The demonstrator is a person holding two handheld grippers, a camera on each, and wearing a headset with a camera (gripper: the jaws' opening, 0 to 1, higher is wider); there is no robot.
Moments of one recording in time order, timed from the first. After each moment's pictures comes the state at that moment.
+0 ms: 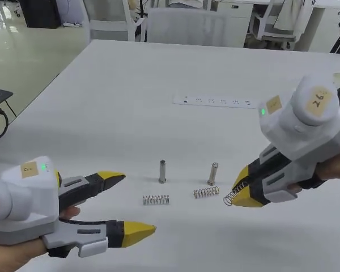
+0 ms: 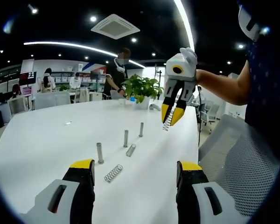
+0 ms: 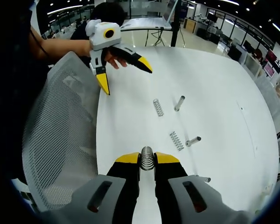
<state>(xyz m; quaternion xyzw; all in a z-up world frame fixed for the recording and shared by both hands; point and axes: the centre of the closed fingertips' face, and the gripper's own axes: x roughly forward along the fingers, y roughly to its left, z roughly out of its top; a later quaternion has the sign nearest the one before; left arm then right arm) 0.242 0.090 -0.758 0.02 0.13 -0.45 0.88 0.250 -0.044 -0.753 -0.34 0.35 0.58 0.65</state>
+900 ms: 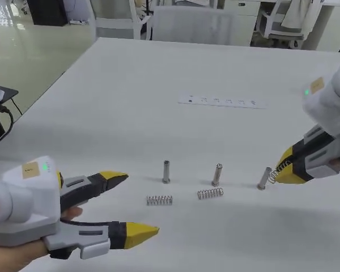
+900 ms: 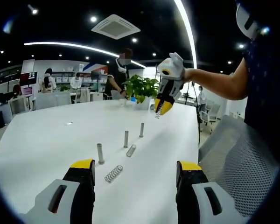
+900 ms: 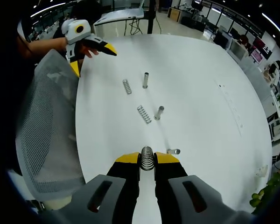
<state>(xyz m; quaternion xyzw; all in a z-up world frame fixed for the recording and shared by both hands) 0.241 0.092 -0.755 0.02 0.13 -0.45 0.88 0.307 -0.112 -0.748 -0.36 0.39 0.51 0.68</state>
